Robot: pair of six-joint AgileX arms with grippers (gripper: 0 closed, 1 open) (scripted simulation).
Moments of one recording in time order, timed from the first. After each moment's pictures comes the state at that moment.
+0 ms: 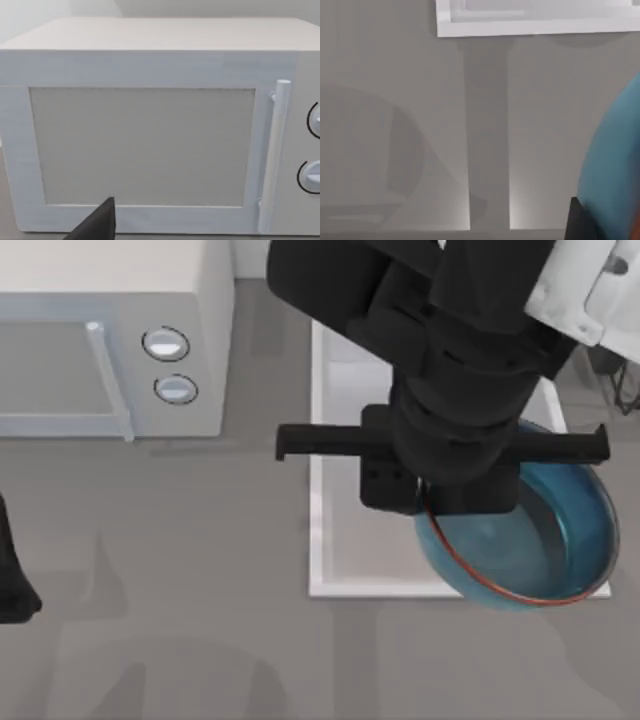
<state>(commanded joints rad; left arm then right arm) 0.00 0.00 0.00 0.00 0.00 0.00 0.95 1.79 1.90 -1.55 0.17 0.98</state>
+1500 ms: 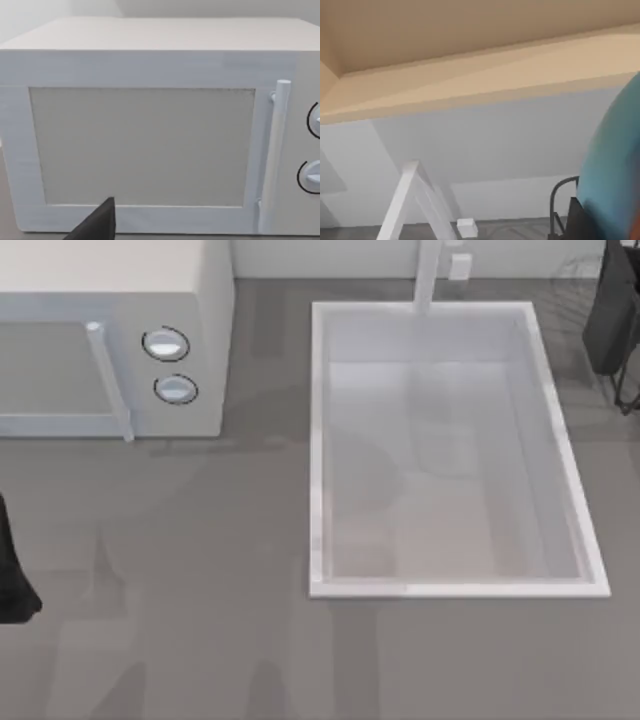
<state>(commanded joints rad) 0.00 0.00 0.00 0.00 0.00 0.00 -0.17 1.36 1.38 -0.26 -0.33 0.18</state>
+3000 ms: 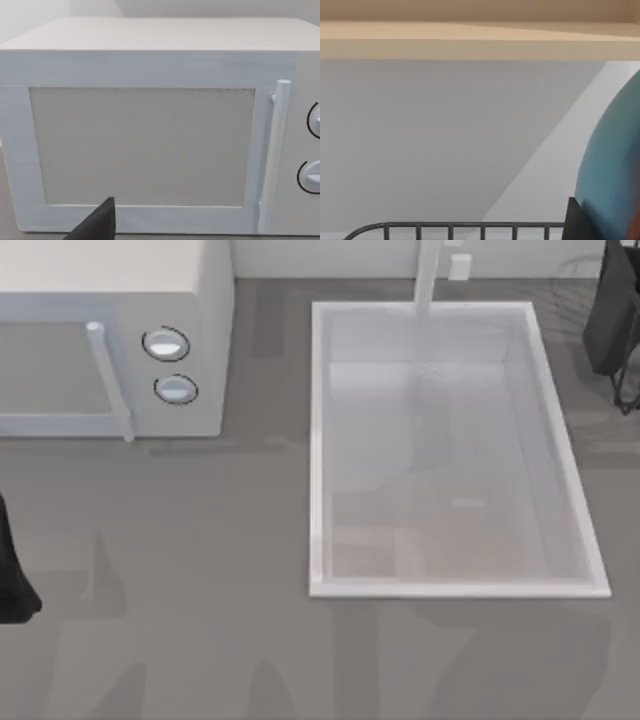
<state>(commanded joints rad) 0.00 0.00 0.00 0.00 0.00 0.00 -0.33 1.73 1.05 0.70 -0.30 0.01</state>
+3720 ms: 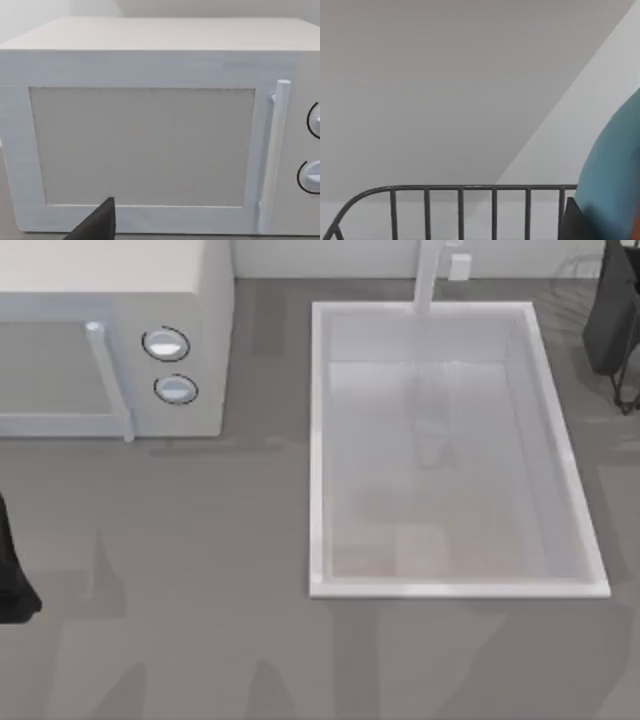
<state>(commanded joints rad) 0.00 0.00 0.00 0.00 0.00 0.00 -0.31 1.80 0.98 0.82 -0.28 0.02</state>
